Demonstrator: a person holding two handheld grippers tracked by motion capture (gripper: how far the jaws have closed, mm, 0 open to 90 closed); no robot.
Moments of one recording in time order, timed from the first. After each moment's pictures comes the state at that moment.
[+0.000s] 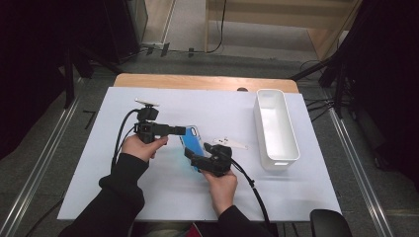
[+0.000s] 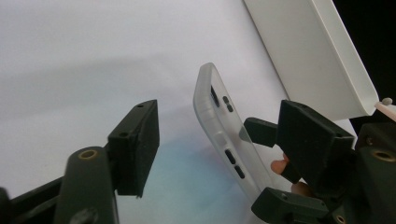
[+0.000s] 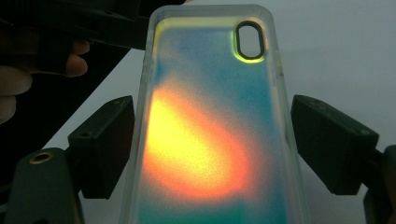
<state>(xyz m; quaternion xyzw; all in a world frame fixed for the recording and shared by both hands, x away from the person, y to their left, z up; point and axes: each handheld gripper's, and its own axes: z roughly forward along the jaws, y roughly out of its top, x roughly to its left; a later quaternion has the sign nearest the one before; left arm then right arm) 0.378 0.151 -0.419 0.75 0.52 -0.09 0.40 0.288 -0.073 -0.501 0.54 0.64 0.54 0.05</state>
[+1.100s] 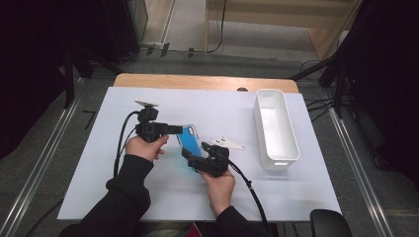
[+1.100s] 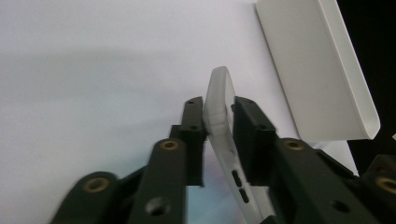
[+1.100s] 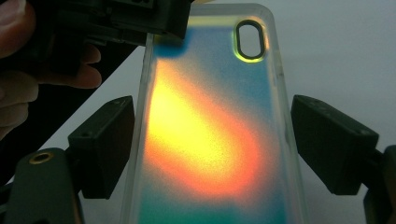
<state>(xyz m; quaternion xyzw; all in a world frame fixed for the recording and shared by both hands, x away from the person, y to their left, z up) 0.380 0.149 -0.426 0.72 0.56 -0.10 0.40 0.286 -0.065 -0.498 0.53 0.64 0.55 0.07</state>
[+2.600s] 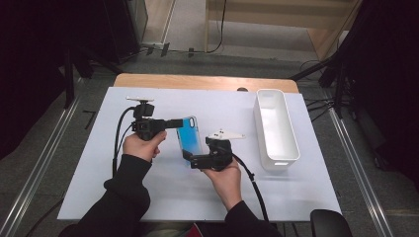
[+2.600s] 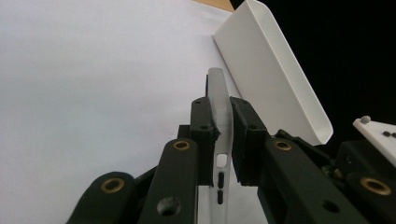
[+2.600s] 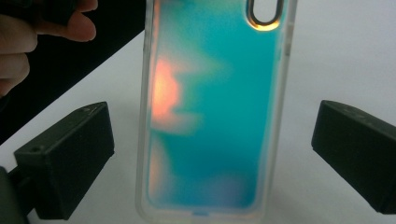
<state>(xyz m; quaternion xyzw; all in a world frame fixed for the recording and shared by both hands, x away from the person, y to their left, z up) 0.369 0.154 -0.399 0.71 0.51 -0.08 0.47 0.295 -0.078 -0.469 0.46 0.72 0.51 0.07</state>
